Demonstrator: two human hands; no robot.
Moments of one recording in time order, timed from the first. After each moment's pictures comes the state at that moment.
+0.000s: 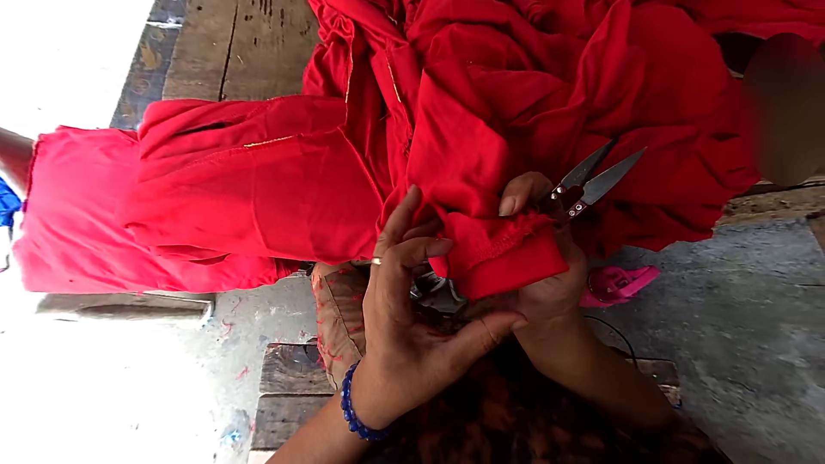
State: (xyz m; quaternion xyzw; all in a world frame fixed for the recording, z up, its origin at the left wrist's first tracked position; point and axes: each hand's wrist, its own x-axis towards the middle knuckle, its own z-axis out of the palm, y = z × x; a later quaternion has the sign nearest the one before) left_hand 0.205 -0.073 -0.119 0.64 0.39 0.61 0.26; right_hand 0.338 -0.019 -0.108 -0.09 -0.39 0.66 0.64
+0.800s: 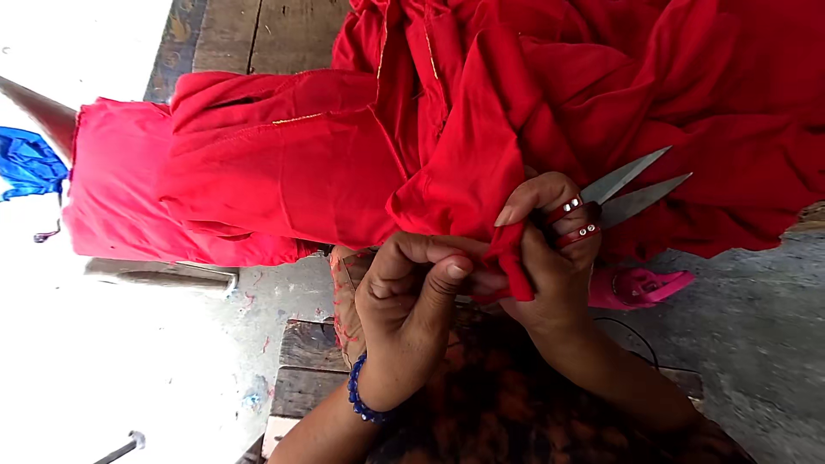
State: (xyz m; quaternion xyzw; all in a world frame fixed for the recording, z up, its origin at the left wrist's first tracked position) left_hand 0.199 -0.075 -0.112 0.48 0.30 0.71 0.43; right_hand 0.322 -0.018 -0.109 -0.21 -0.57 0.48 0.63
